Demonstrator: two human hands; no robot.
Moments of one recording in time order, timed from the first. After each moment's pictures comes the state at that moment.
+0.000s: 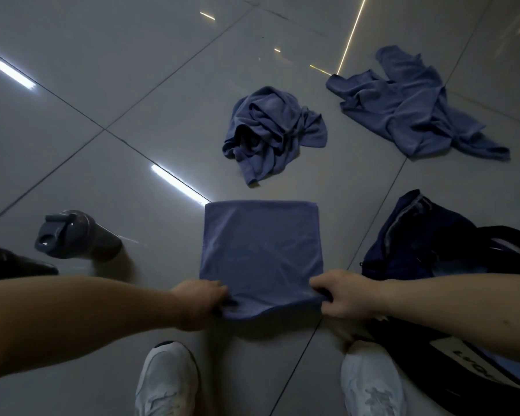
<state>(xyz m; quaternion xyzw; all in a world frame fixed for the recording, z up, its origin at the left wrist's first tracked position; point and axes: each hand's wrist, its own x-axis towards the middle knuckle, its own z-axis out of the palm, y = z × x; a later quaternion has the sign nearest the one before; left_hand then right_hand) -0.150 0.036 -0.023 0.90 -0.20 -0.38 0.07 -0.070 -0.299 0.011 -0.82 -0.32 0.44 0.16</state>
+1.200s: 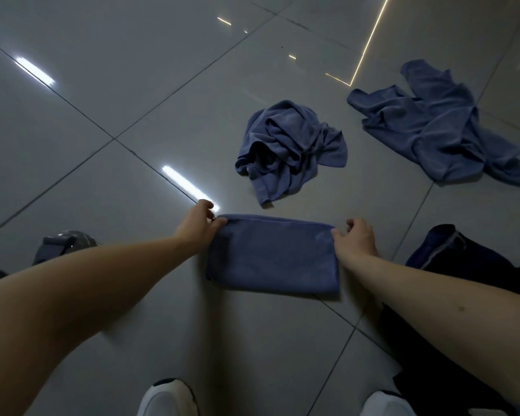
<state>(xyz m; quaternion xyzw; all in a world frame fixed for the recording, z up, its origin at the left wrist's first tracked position) 0.012 0.088 -0.048 0.91 0.22 -0.11 0.33 0.059 -0.249 -0.057 -0.92 0.20 0.14 0.31</state>
